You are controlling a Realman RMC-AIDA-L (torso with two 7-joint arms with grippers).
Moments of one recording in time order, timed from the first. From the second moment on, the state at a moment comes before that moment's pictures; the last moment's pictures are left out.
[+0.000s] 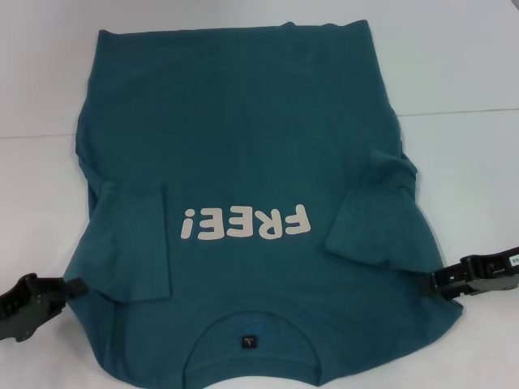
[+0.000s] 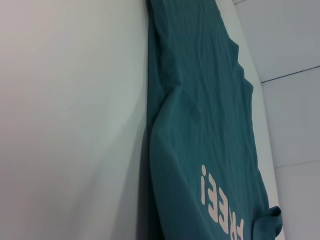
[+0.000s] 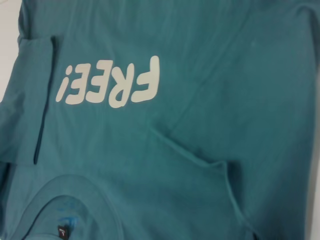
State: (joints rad) left arm -0.44 -2.07 0.27 0.58 2.26 1.44 -2.32; right arm 0.63 1.92 -0.67 -0.65 -2.48 -1.51 2.40
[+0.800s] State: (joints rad) left arm -0.44 -2.07 0.27 0.58 2.26 1.44 -2.33; right arm 0.60 1.89 -0.67 -0.65 -2.51 -1.50 2.41
